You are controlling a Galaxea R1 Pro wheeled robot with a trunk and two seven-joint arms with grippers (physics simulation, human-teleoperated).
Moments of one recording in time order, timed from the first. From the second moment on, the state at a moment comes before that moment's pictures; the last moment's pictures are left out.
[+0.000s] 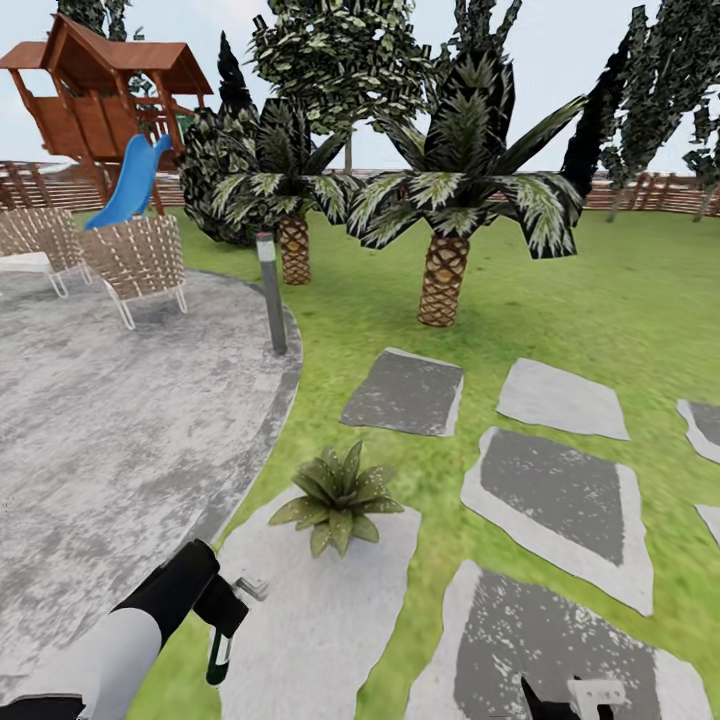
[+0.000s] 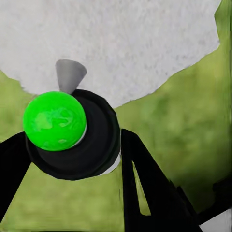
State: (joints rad) left arm -0.71 0.08 -0.01 -0.46 -0.73 0.69 -0.76; right arm -0.36 -0.17 -0.78 -0.13 0.60 -0.62 0.29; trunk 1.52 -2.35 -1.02
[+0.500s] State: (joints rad) left arm -0.71 0.07 0.15 -0.44 -0.74 0.44 -0.77; right arm -0.36 -0.16 -0.76 -0.13 0.60 -0.62 0.29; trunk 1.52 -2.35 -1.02
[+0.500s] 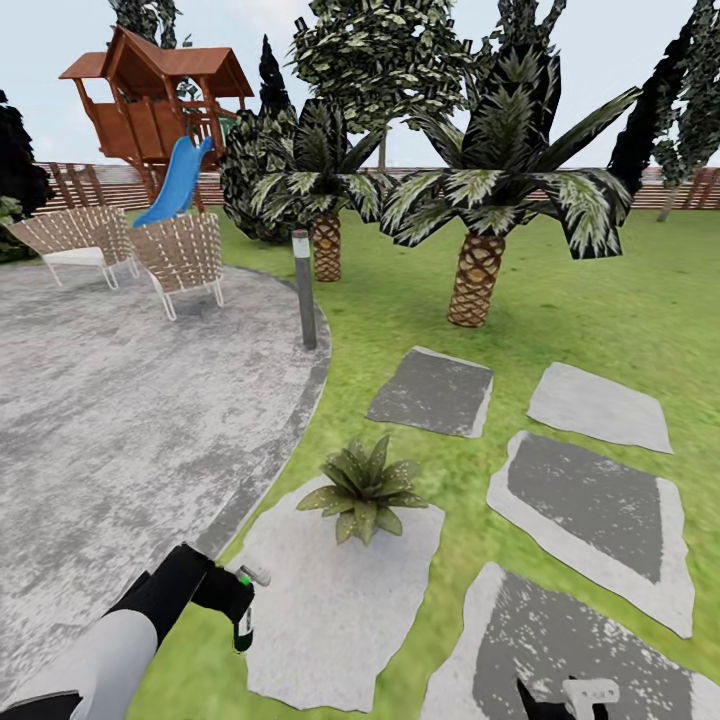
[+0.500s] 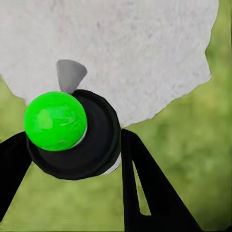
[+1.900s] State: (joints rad) left arm -0.65 -0.08 -0.06 -0.40 -1.07 -0.04 -1.12; right arm -0.47 0.11 -0.16 -0.52 0.83 -0.54 0.94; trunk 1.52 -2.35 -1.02
